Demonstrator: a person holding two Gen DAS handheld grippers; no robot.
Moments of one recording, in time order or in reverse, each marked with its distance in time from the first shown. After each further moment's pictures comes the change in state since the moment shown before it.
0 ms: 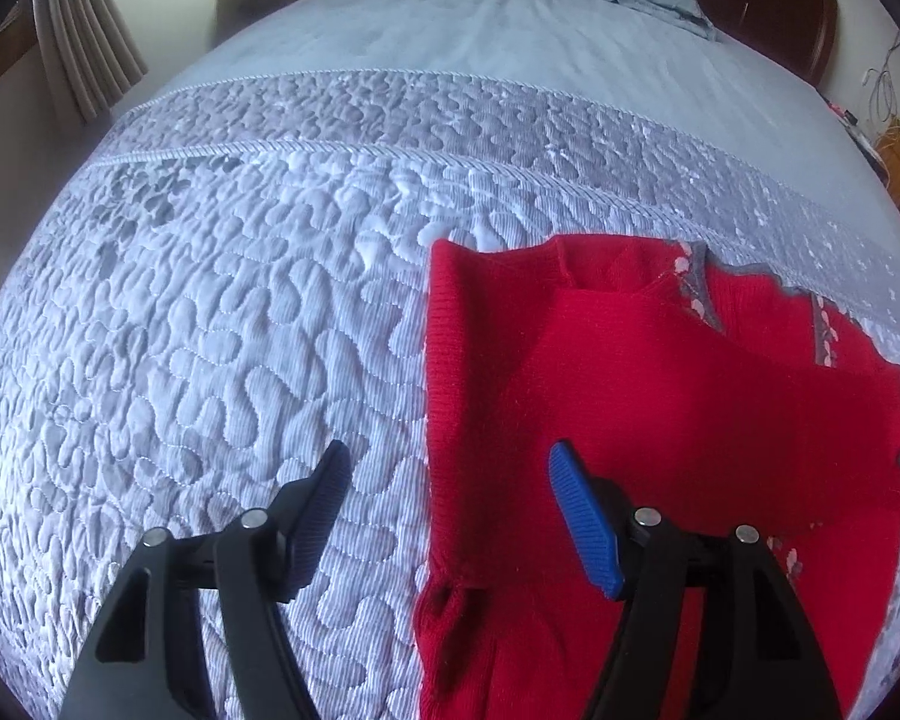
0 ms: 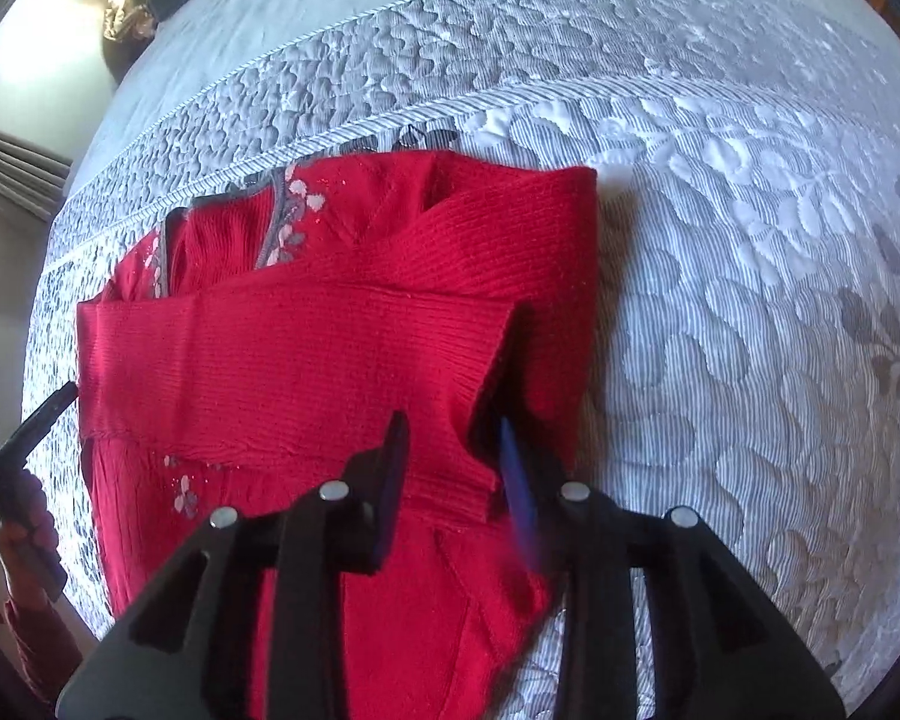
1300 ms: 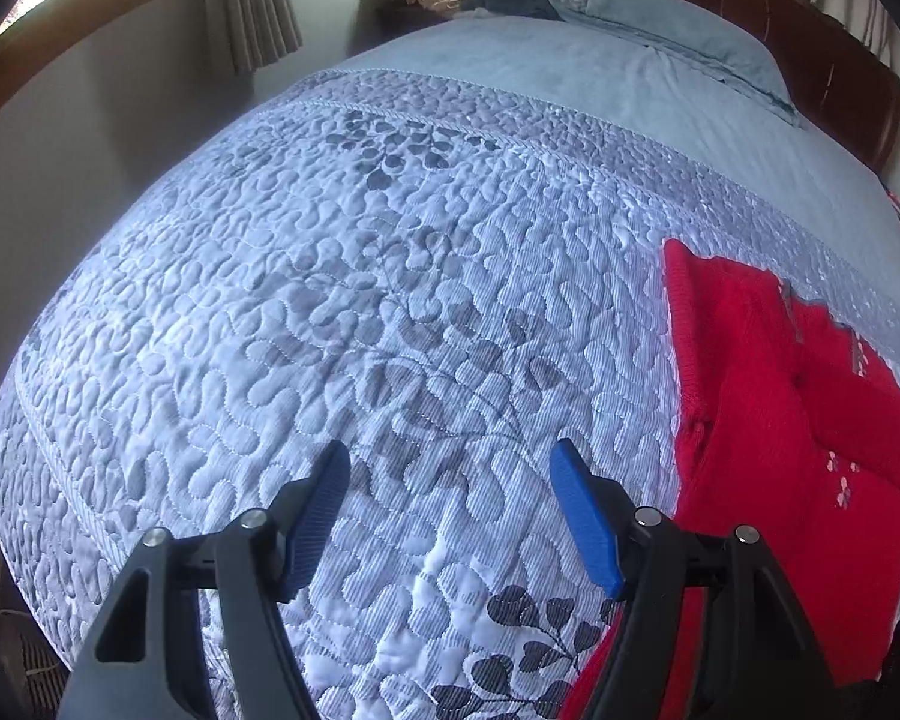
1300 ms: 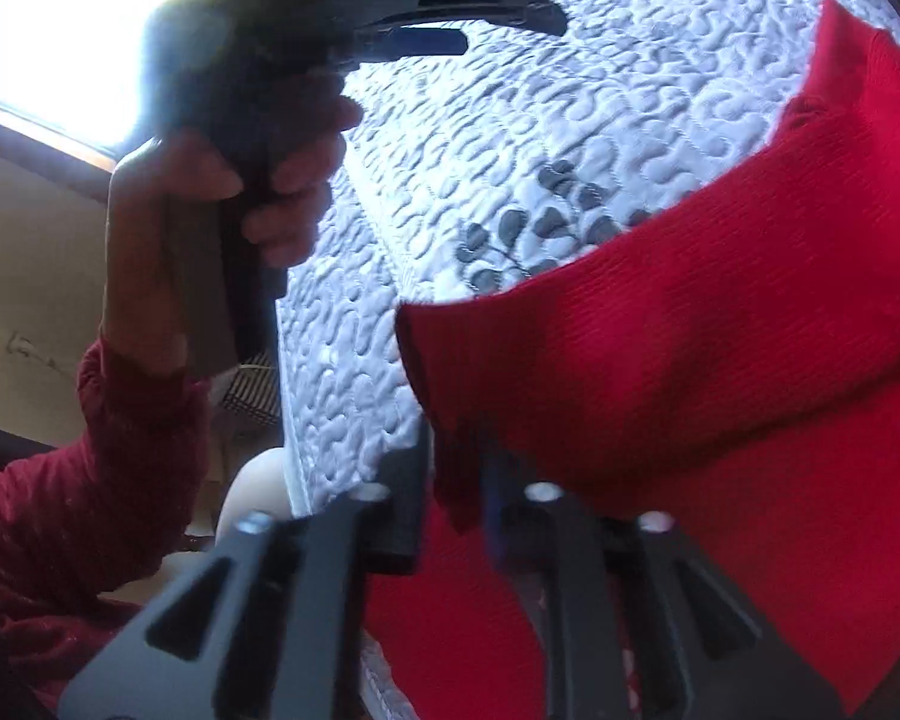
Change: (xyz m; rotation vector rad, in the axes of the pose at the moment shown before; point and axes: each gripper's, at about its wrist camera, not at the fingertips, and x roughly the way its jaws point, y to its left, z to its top) left arm -0.080 0.139 -0.090 -0.192 -0.082 0.102; right arm 0.040 0.363 -0.228 -0.802 0.326 0.613
